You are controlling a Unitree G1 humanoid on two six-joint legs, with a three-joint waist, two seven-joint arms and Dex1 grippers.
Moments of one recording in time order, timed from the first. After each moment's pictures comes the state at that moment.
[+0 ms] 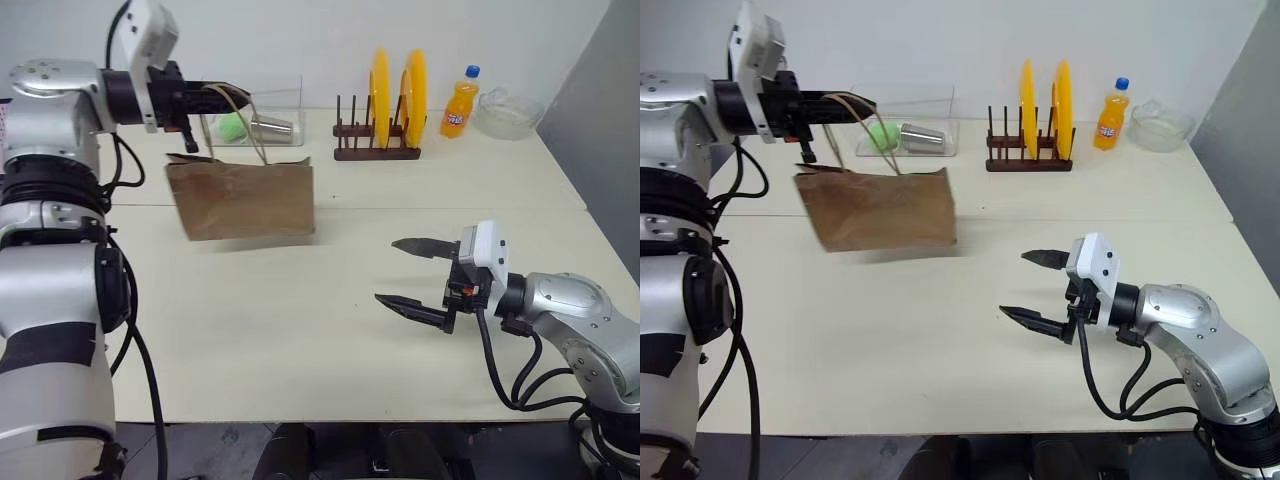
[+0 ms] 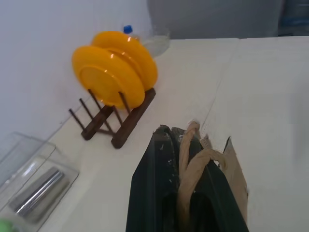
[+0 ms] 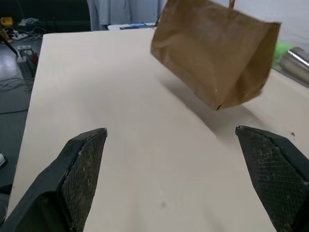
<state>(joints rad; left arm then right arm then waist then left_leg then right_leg) -1.43 0.75 -0.03 1.04 -0.15 0.10 -1.41 -0.27 -0.69 0.00 -0.62 0.60 0.62 0.80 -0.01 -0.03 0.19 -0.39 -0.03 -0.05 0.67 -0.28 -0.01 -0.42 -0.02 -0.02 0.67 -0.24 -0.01</state>
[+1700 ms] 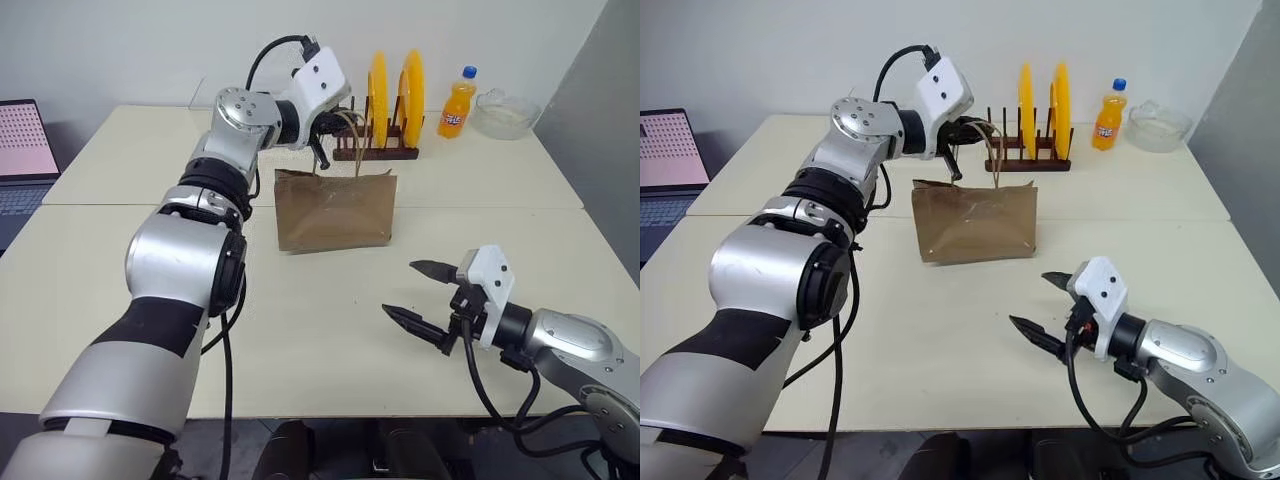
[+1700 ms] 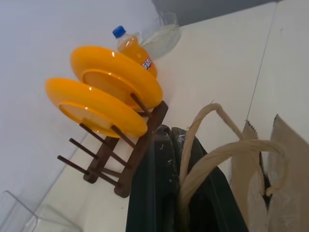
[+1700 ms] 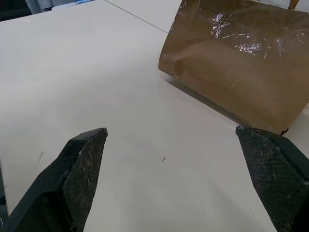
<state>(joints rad) -1.56 0.32 -0.06 1.37 0.22 -0.26 -0.87 -0.10 -0.68 -0.05 -0.82 0.69 0.82 0.47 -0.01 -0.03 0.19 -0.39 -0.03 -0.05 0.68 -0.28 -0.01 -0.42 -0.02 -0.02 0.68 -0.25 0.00</state>
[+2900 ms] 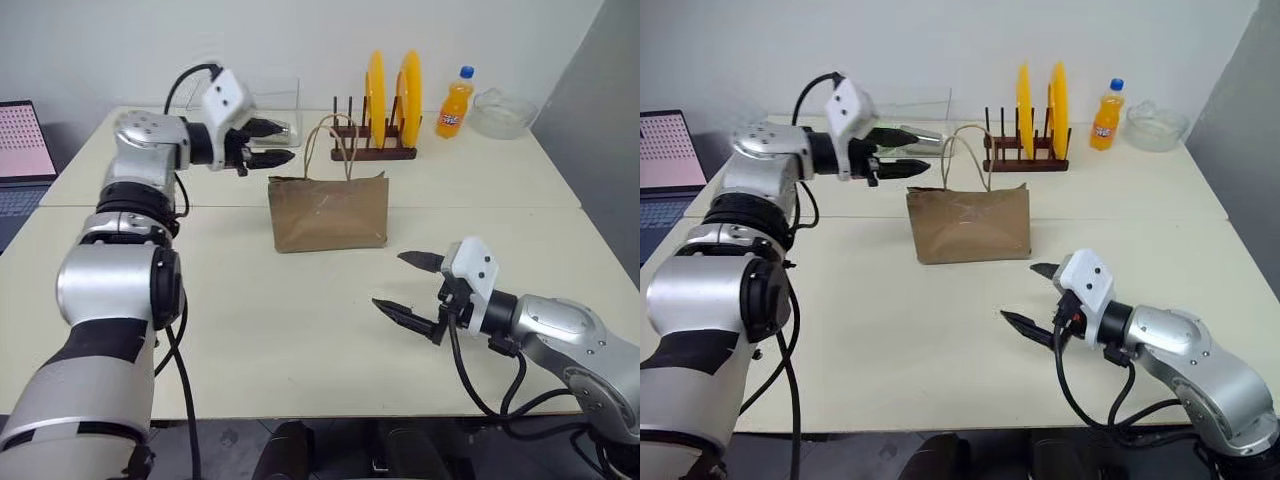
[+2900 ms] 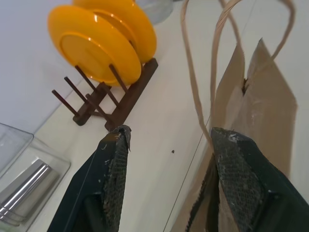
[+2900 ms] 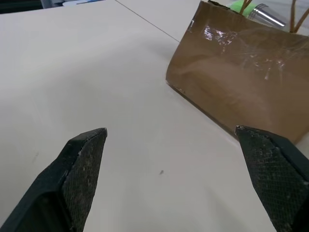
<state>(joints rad) -1.35 0.60 0.06 1.19 0.06 -0.17 -1.26 -0.23 -0.70 0.05 -0.73 0.59 0.76 0.55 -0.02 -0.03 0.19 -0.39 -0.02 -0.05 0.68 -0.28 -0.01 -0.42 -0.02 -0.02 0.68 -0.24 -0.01</state>
